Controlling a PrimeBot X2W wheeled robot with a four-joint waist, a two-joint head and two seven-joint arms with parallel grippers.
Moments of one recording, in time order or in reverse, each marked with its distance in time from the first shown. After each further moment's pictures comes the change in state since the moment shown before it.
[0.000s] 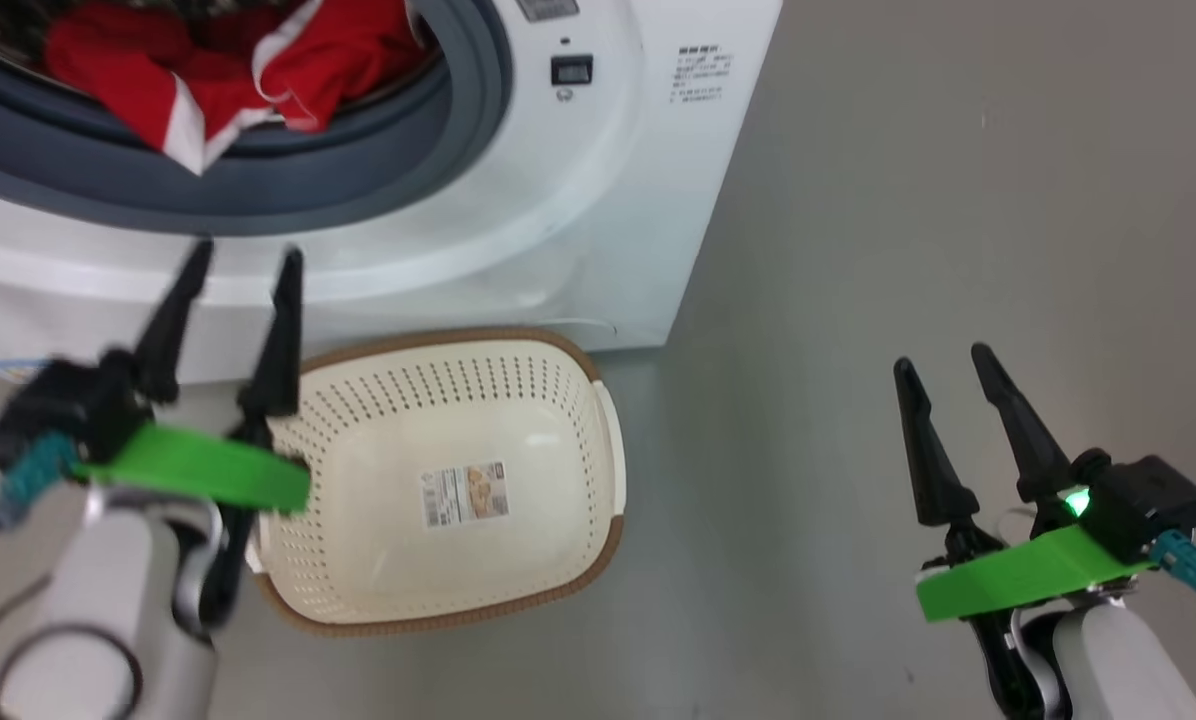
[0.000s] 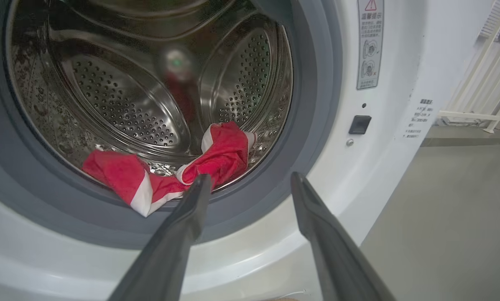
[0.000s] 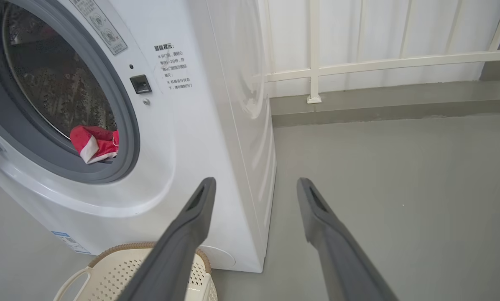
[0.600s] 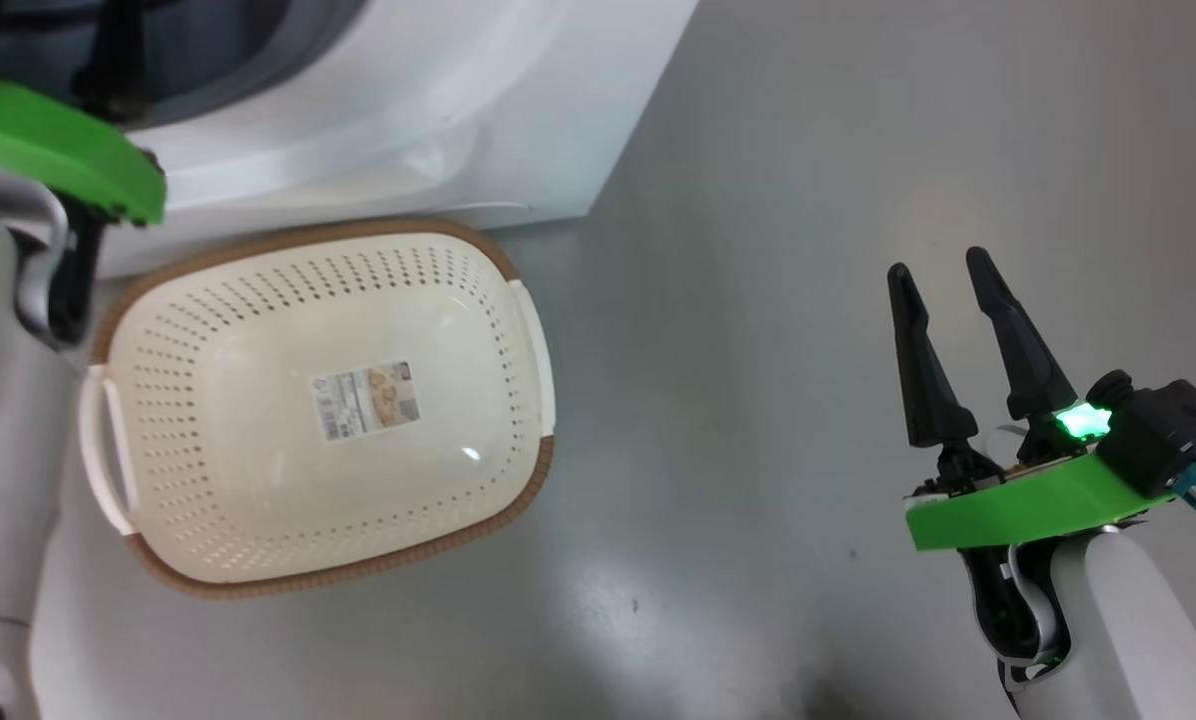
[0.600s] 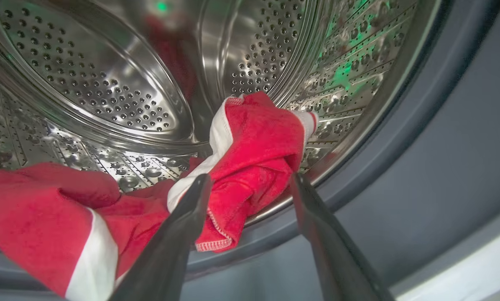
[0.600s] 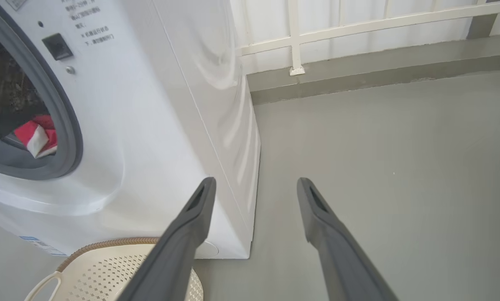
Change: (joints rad) left arm -0.571 0.087 -0.105 0.462 -0.035 0.000 0.000; right arm -0.117 0.000 0.032 -0.039 0.071 0.000 0.000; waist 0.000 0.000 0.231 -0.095
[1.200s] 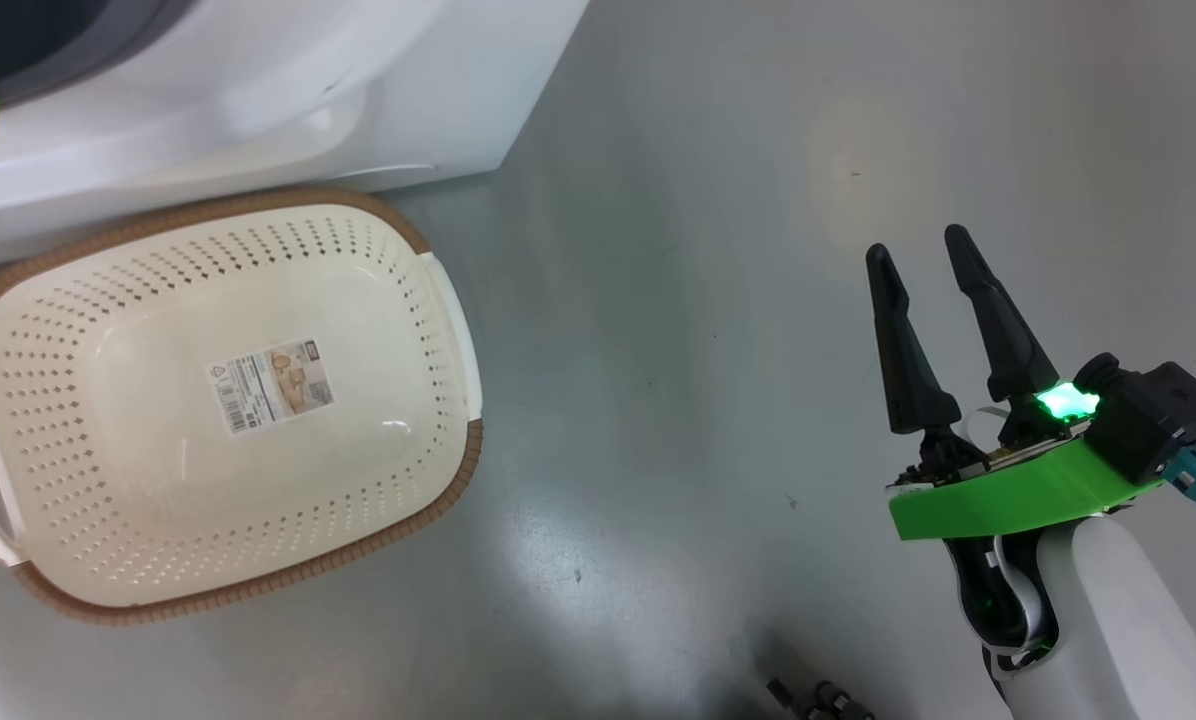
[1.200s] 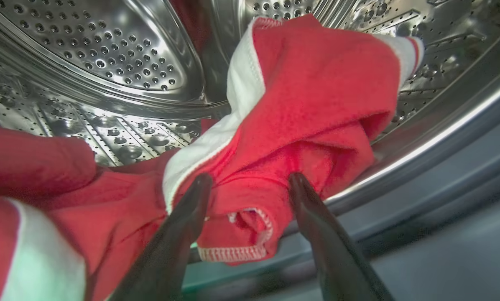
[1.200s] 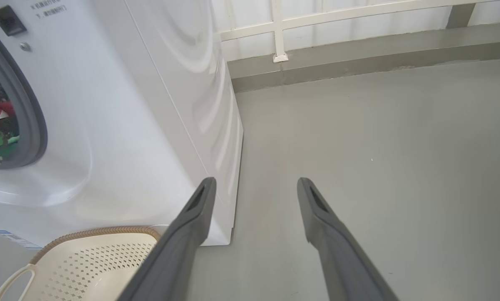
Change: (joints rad) left arm -0.246 0.092 -0.061 0.312 0.026 0.000 0.000; right arm -0.034 0.000 0.039 -0.016 0.040 0.000 0.000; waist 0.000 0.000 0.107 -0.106
